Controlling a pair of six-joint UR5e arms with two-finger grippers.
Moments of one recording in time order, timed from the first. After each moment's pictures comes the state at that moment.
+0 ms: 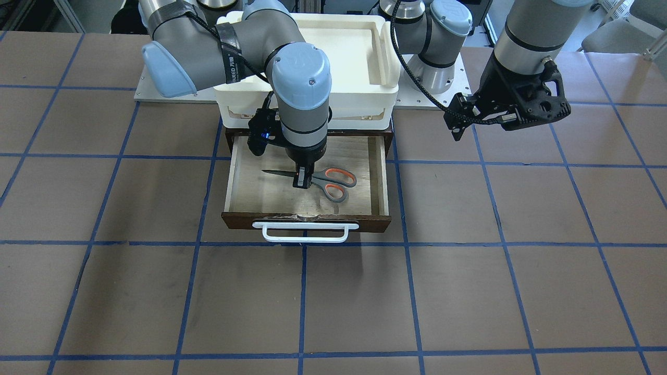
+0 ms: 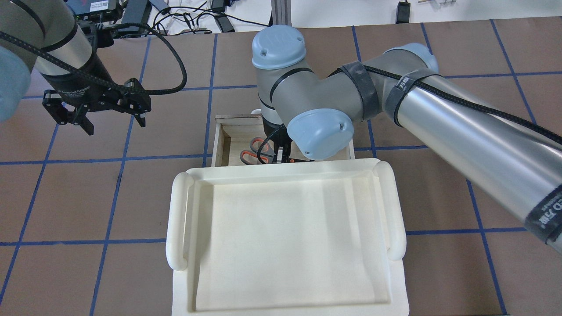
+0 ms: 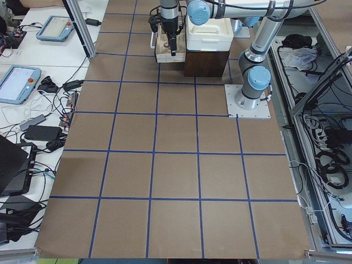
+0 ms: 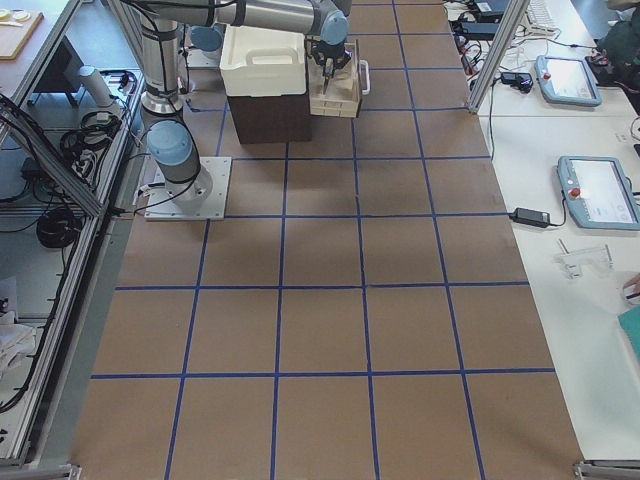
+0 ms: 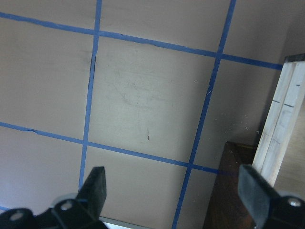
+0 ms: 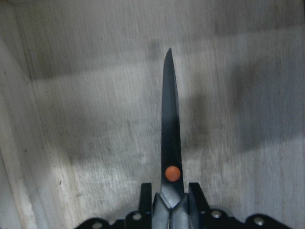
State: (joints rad) left arm -1.49 -1.53 -1.64 -1.59 1.67 -0.12; right arm 2.01 -1.26 1.62 -1.85 -1.52 2.17
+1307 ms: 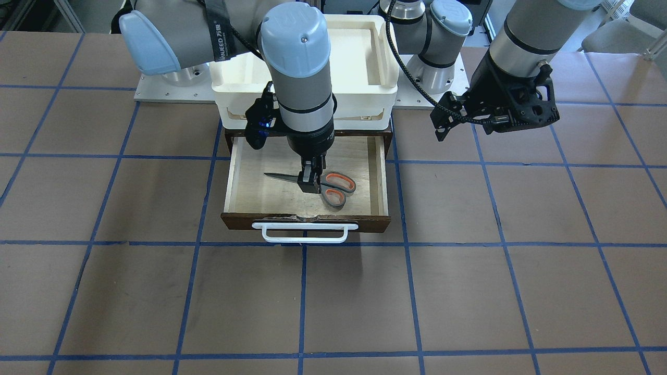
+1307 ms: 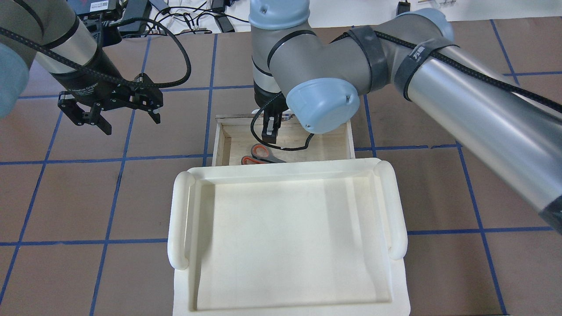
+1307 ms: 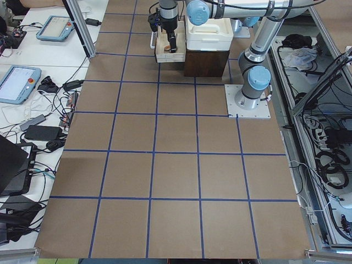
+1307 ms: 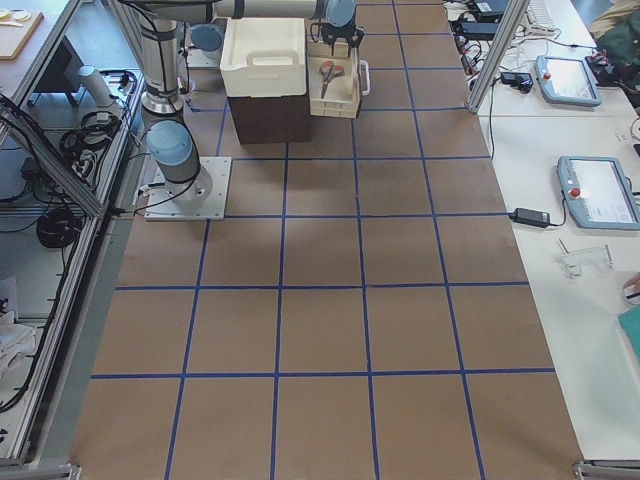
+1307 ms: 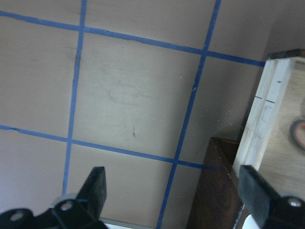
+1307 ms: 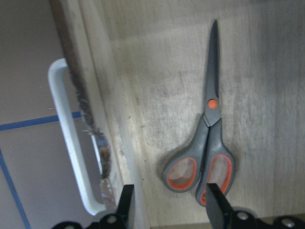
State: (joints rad) left arm -1.49 -1.53 -1.63 -1.60 1.53 -0.12; right arm 1.98 -1.27 1.47 -1.85 -1.48 2.14
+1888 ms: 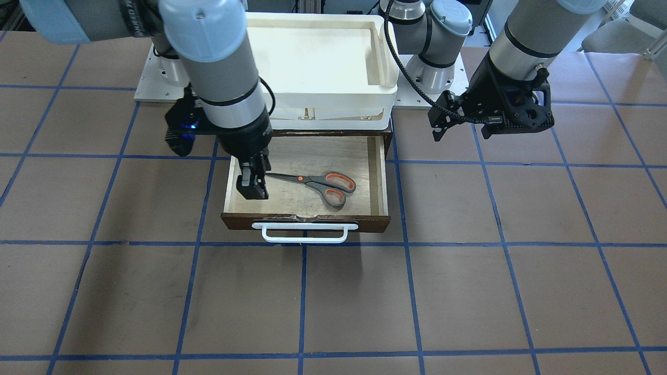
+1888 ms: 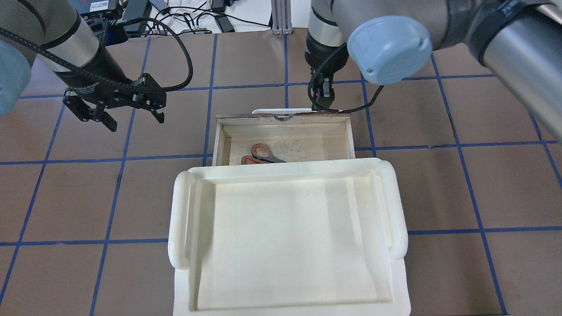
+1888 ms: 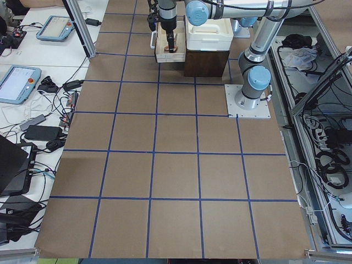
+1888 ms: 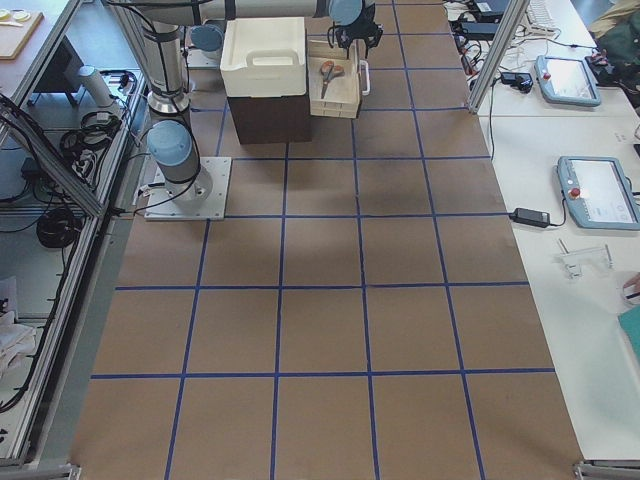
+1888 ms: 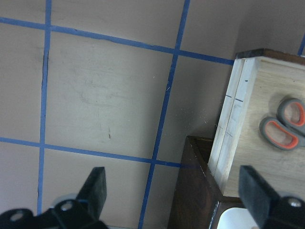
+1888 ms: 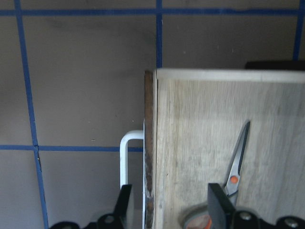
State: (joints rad) left arm -1.49 -1.55 -1.63 -1.59 1.52 -0.02; right arm 1.78 -1.36 1.45 -1.69 -1.49 1.73
